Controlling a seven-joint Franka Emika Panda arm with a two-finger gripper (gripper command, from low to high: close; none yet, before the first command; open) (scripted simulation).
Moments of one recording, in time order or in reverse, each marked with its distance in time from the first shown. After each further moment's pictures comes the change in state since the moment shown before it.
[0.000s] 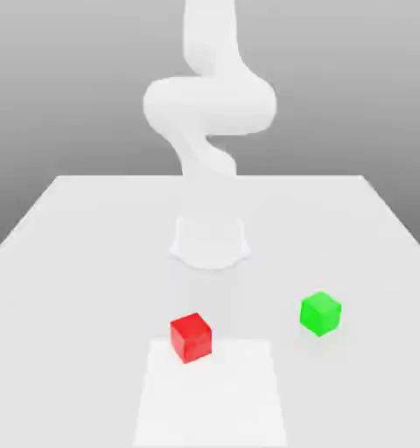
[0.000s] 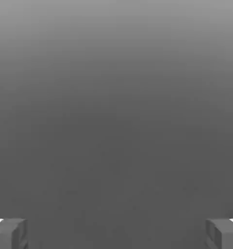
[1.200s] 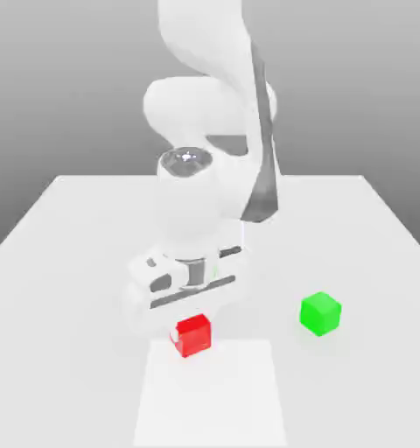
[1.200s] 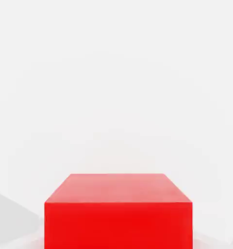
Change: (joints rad) arm -0.019 0.750 -0.074 -0.572 0.023 0.598 -0.575
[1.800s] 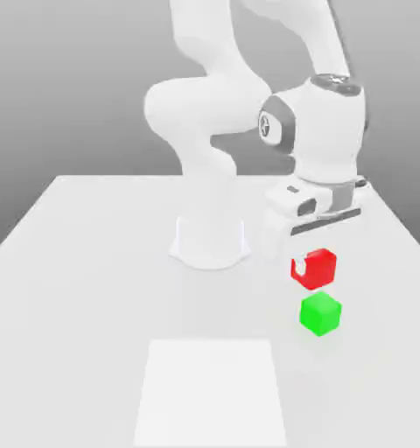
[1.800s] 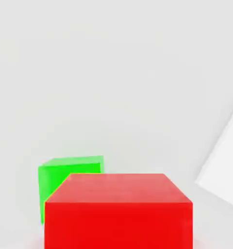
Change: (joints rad) arm 0.399 -0.310 0.422 -0.048 0.213 -0.256 0.605
